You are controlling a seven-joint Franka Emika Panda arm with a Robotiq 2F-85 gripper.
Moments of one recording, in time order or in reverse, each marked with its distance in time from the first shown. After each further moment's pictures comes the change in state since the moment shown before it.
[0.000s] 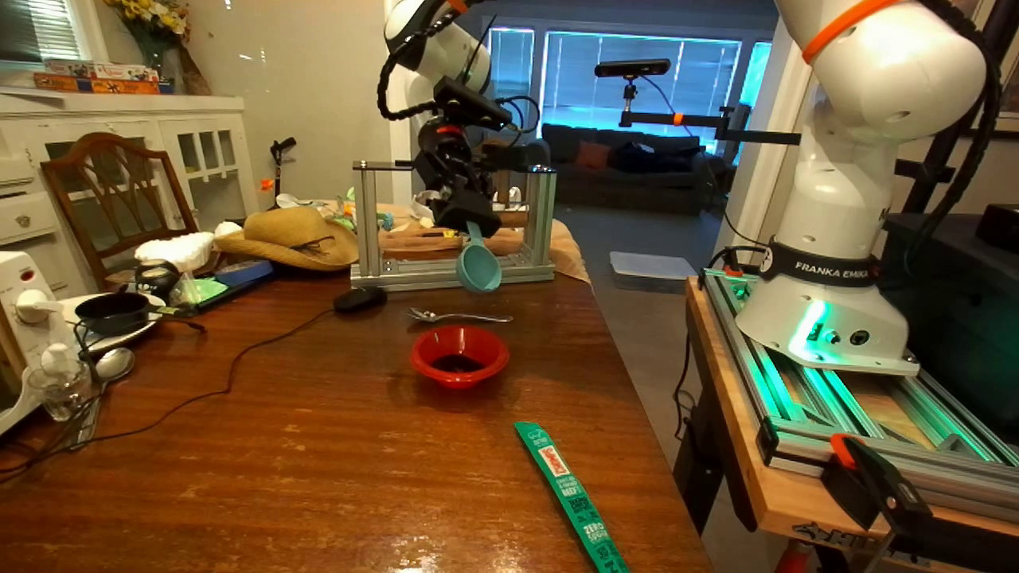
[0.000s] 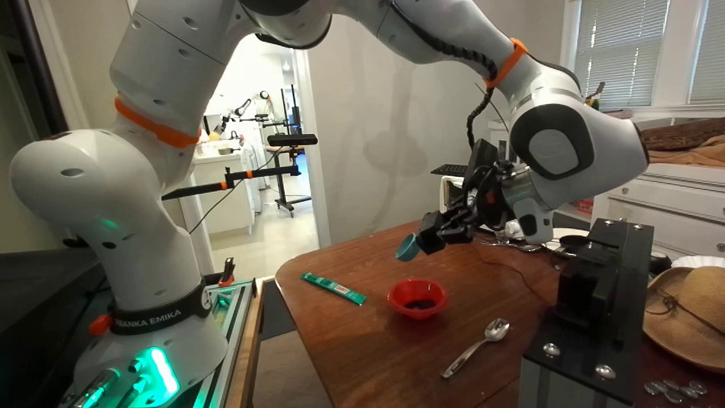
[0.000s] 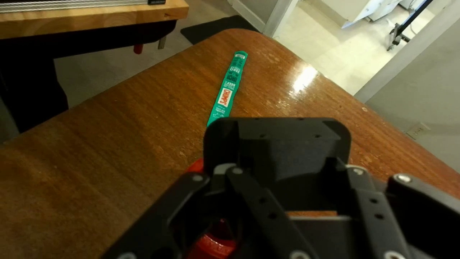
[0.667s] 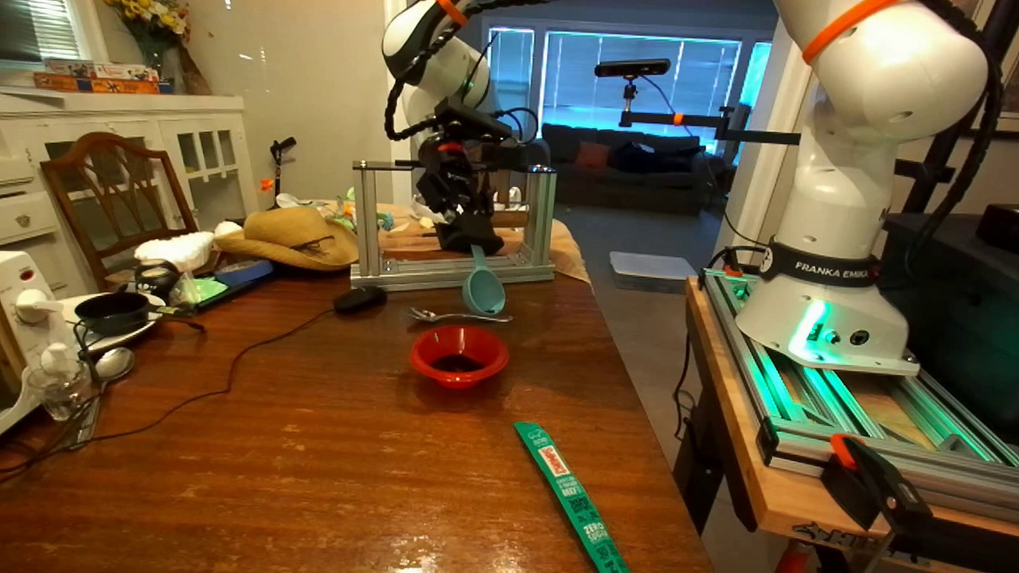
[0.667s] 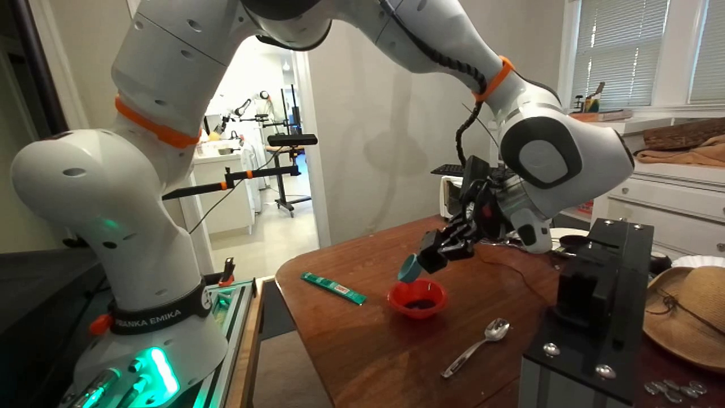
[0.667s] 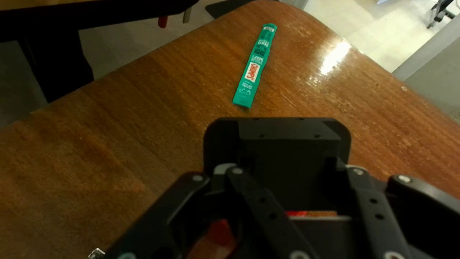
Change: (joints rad) arm 0.013 0.007 0.020 -0.036 -0.083 0.119 -0.003
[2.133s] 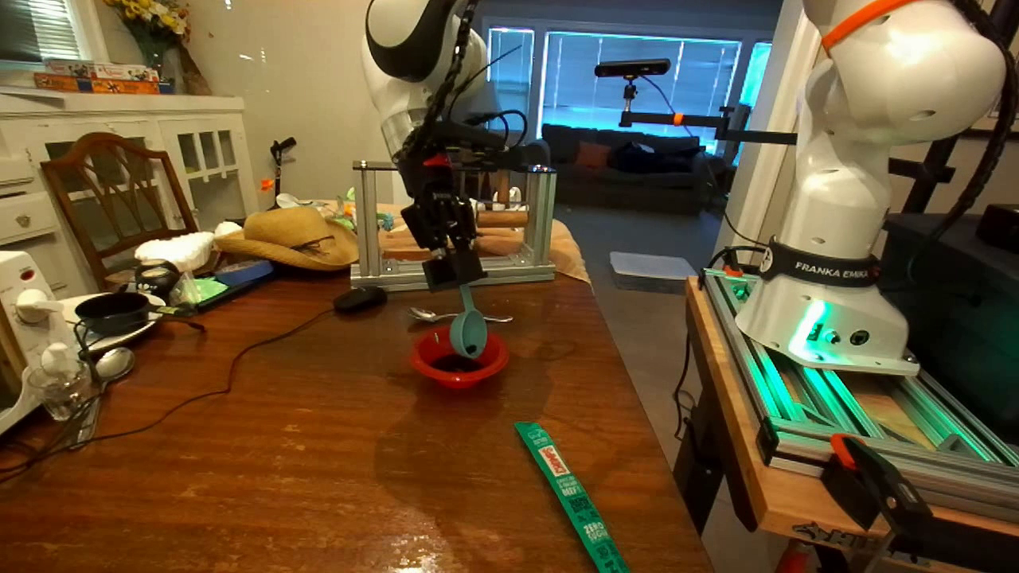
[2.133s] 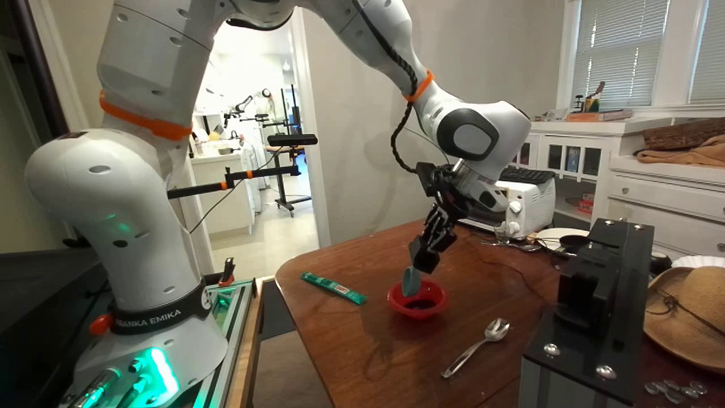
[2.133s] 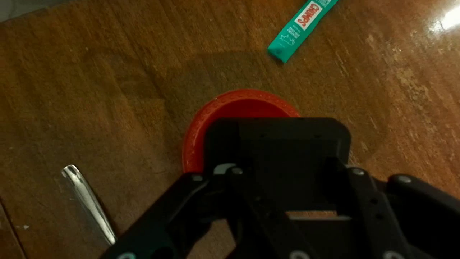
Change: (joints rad) arm 0.169 -0.165 0.107 -0.237 -0.240 0.431 0.020
